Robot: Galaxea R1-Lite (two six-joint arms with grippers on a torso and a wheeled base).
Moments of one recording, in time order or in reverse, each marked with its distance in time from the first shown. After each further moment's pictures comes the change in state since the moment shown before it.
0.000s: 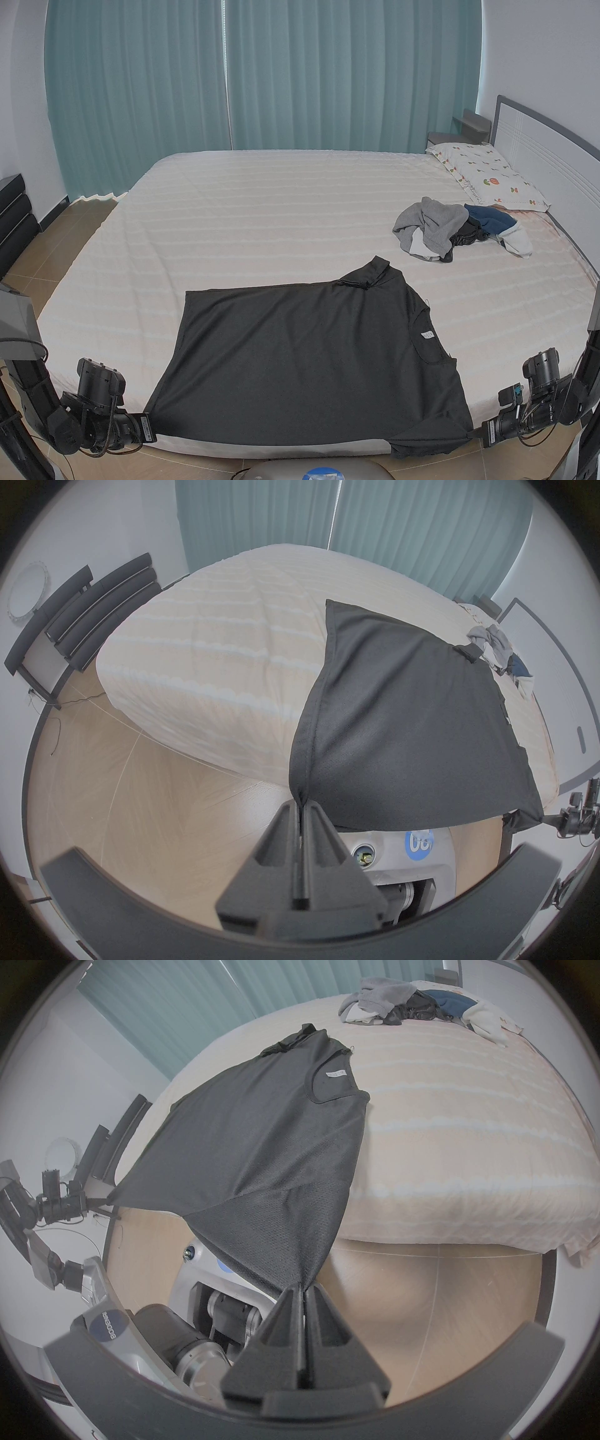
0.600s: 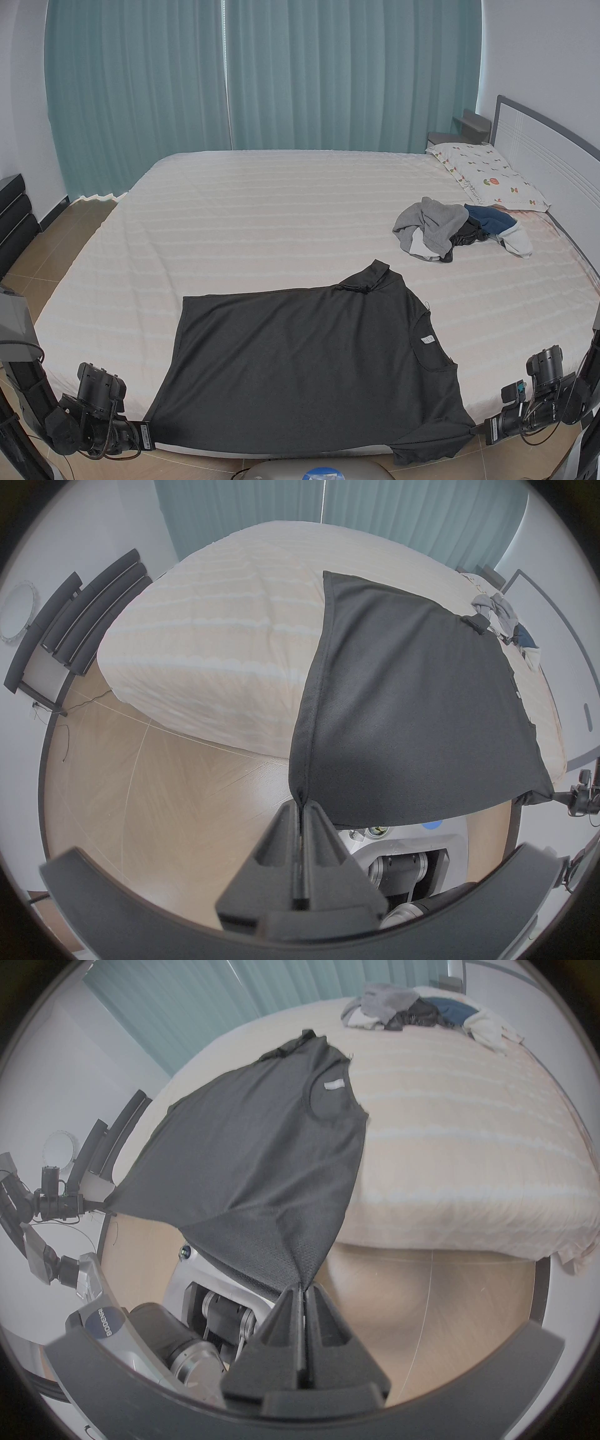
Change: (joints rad) left arm -0.007 -0.024 0.000 0.101 -0.010 0.043; right arm -0.007 -0.040 0.000 0.019 -0.015 -0.026
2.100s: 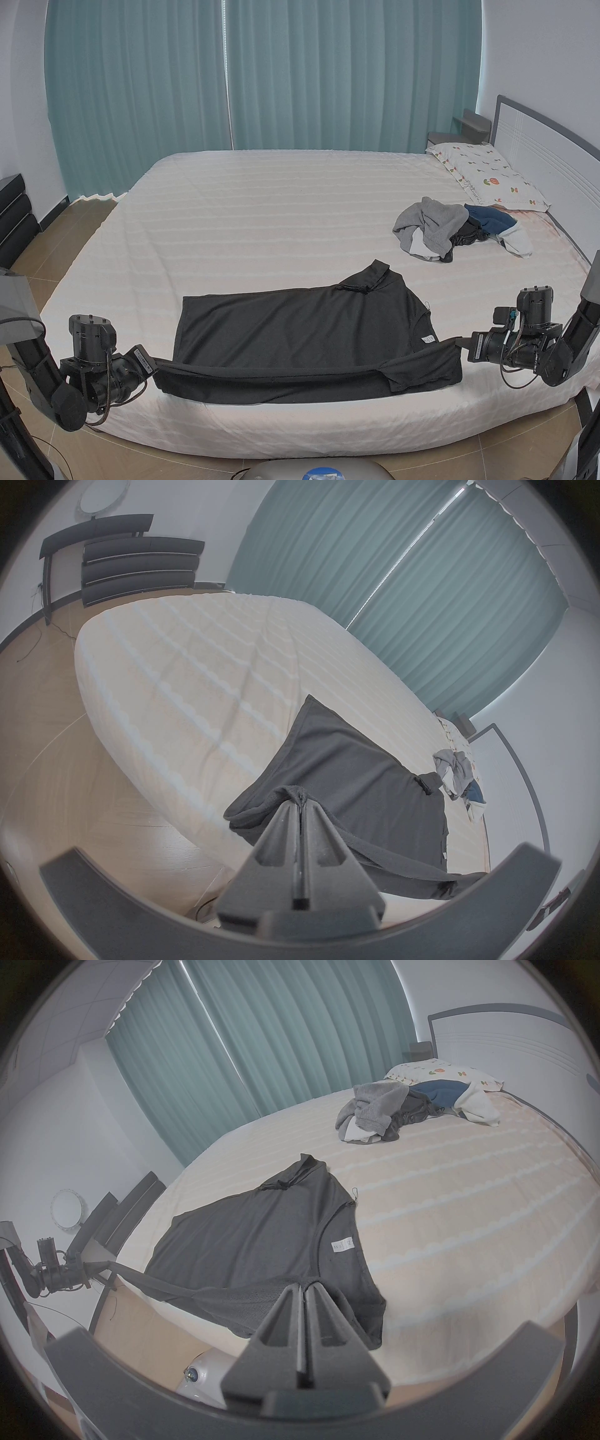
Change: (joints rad) left arm 0.056 0.032 -0.180 -0.320 -0.035 -0.388; right arm 0.048 0.054 -0.373 -0.183 -0.032 0.264
